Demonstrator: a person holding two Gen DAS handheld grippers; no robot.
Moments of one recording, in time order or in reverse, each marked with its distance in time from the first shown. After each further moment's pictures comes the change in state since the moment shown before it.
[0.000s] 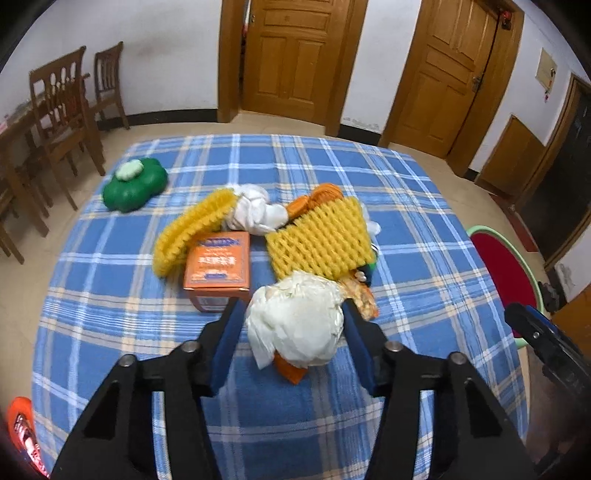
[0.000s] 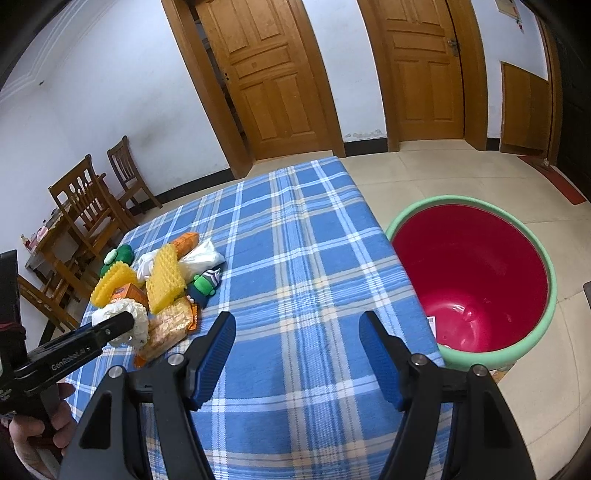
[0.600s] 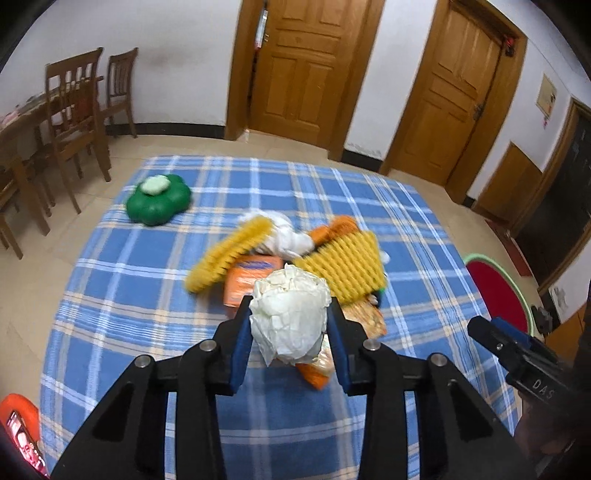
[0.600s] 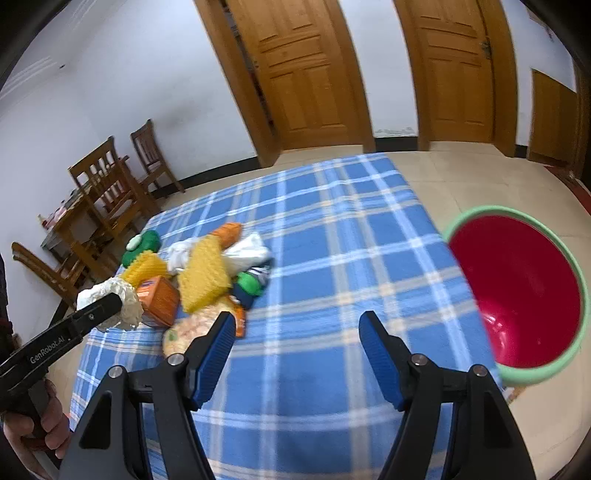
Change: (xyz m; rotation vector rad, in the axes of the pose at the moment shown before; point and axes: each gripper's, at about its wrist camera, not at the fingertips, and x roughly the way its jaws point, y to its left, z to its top) left arm -0.032 0.031 0.006 -0.065 -0.106 0.005; right arm 0.027 0.052 0.011 -0.079 0.040 0.096
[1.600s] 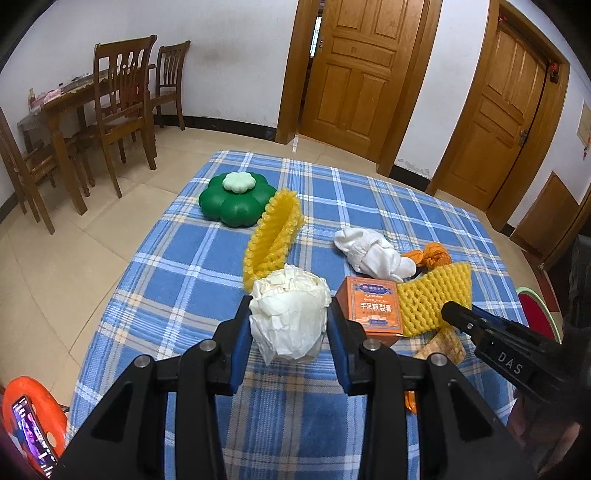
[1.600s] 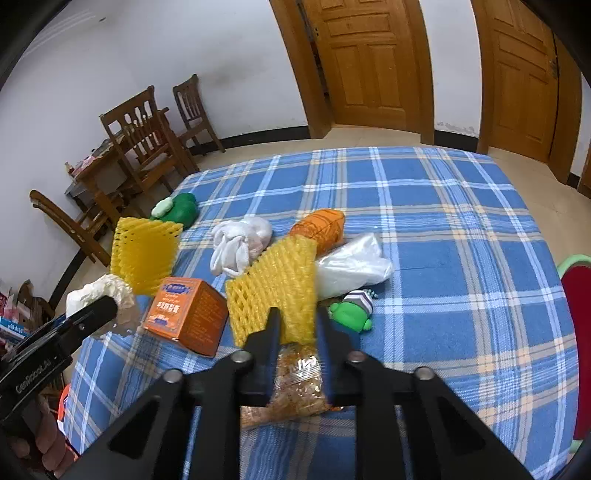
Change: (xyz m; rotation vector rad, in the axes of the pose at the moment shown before) left arm 0.015 0.068 0.005 -0.107 -0.018 0.132; right arm 0.090 0.070 0.023 -0.157 0.109 0.100
